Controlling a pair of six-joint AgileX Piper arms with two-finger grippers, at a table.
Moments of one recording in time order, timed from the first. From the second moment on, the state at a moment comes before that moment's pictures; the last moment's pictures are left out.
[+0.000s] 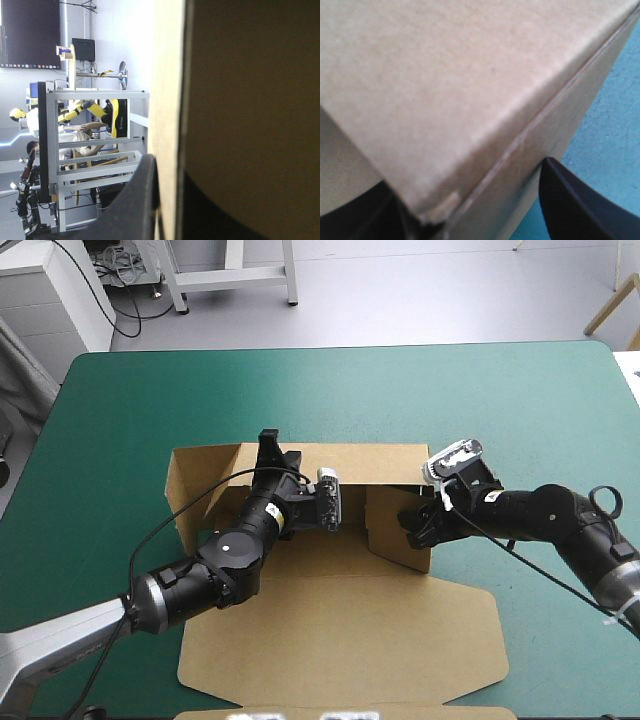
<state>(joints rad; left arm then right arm) -0.95 1.43 -0.94 1.40 0.59 -0.31 0.28 1.23 -0.89 0.67 0.66 -0.75</state>
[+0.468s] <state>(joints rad) -0.96 1.43 -0.94 1.37 0.62 -0.32 0.29 1.23 -0.89 0.67 0.62 -0.74</state>
